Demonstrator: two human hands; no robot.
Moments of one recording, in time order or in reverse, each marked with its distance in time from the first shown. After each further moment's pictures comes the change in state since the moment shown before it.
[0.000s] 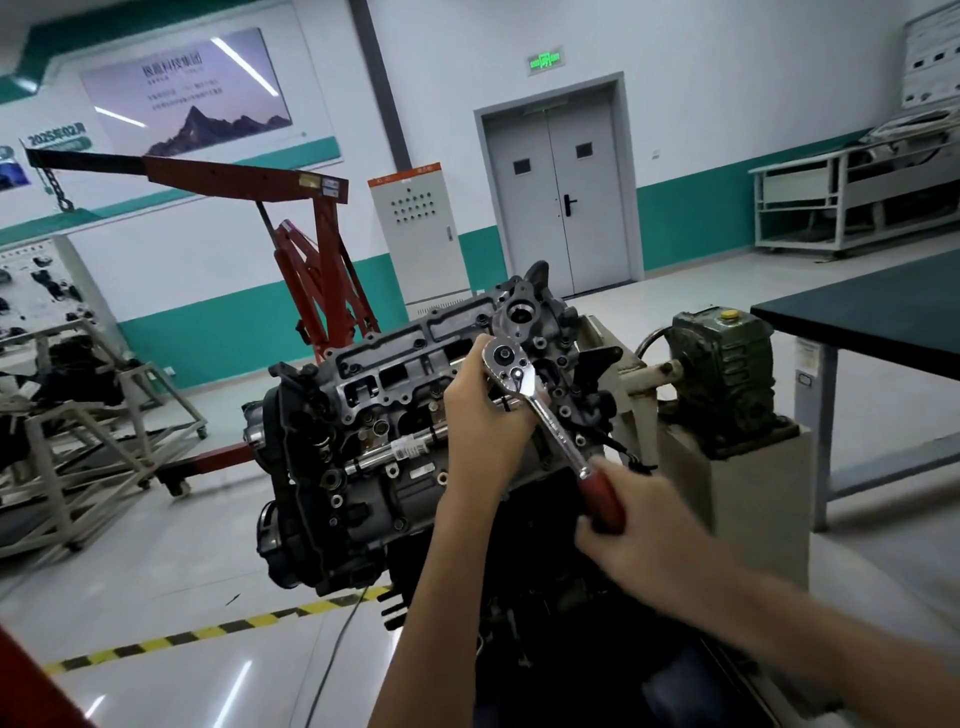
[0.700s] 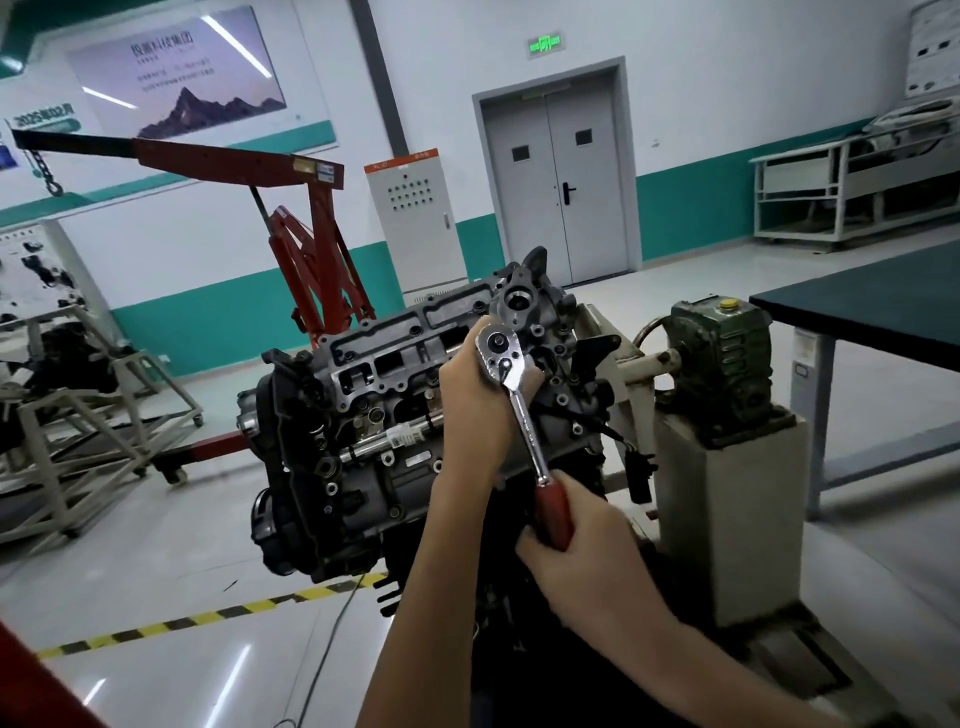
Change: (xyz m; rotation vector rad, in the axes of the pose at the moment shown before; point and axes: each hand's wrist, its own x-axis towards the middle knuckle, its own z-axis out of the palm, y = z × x) left_hand 0.006 0.004 -0.001 -0.035 -0.016 -0.050; right_hand -0.013 -0.020 0.050 0.312 0.085 0.090
